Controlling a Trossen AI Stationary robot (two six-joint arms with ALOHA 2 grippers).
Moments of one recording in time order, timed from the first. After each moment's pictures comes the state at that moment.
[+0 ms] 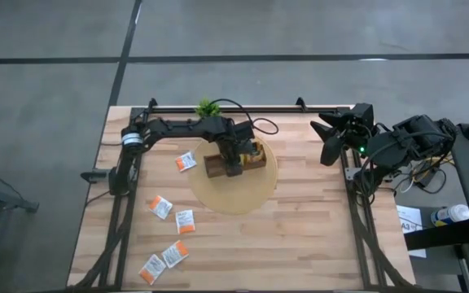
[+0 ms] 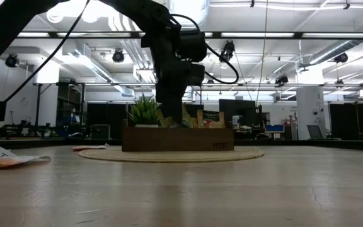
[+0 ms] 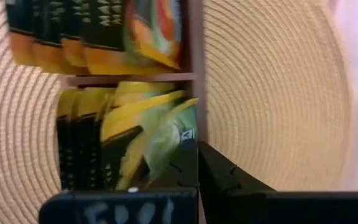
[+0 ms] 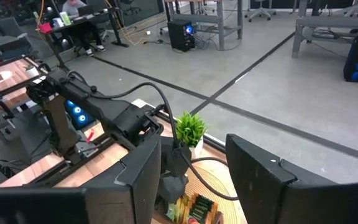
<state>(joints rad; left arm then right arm) 0.27 2.02 1.67 -0.92 0.19 0.06 0.45 1.23 1.81 -1.18 1.06 0.77</state>
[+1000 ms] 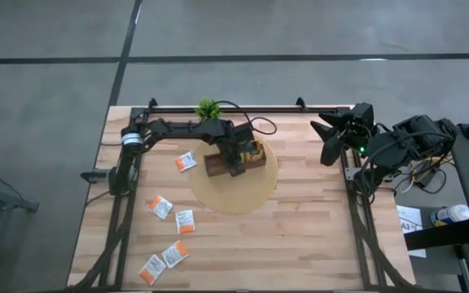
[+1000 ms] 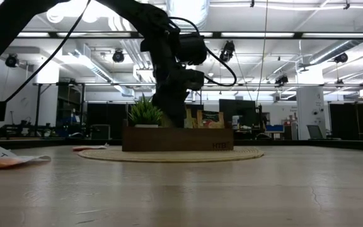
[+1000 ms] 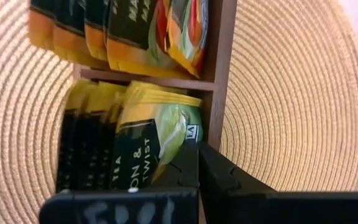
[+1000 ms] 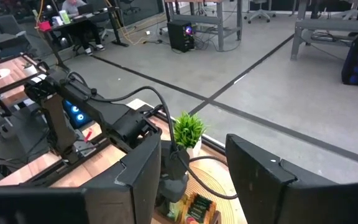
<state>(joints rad) 0.27 2.01 1.62 -0.84 0.14 -0.09 0.45 1.23 1.81 -1.18 1.07 0.76</state>
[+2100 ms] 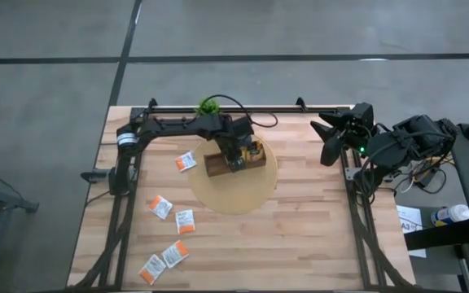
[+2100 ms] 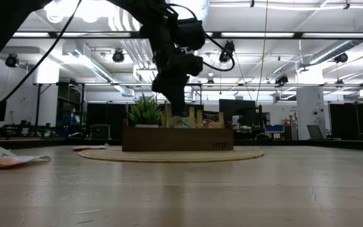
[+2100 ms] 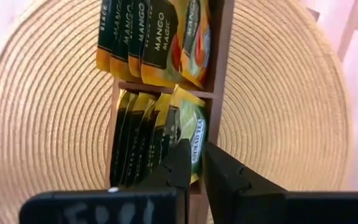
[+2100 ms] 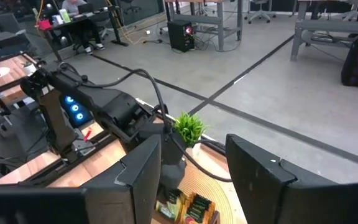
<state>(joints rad) 0.27 1.97 1.69 -0.92 0.09 -0.09 0.44 1.23 1.81 -1.18 1.07 0.75</state>
